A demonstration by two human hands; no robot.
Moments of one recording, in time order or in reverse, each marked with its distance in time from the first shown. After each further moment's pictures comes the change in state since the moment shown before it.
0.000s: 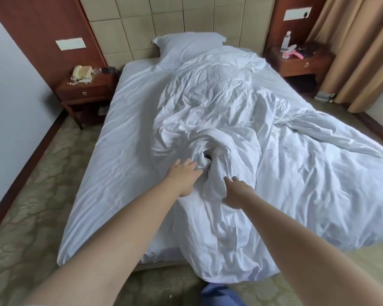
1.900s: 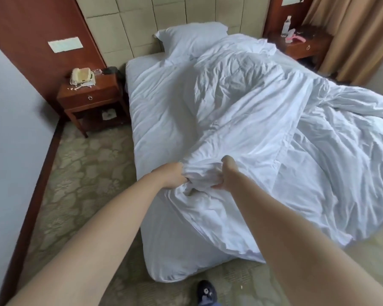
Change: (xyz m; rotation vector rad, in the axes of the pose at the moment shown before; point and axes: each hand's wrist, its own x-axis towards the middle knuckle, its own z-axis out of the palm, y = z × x) left_hand -0.120 -0.366 0.093 -0.601 -0.217 -0.035; right_hand 0.070 -0.402 0.003 1.731 -0.004 0.660
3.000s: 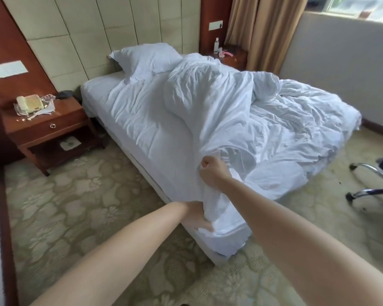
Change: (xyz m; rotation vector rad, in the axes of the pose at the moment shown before) left_hand -0.153 -0.298 -0.008 0.288 -0.562 0.473; right_hand -0.166 0.148 0.326 -0.776 0.443 -0.661
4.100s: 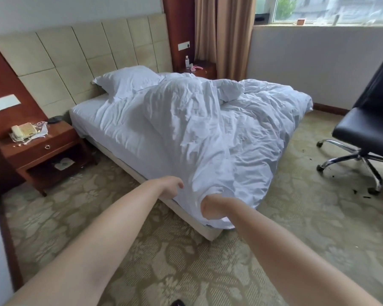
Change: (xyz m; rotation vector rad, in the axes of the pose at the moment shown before) left_hand -0.110 0.053 0.102 0.227 0.317 -0.155; right_hand -0.252 0.088 0.019 -0.508 -0.471 0.096
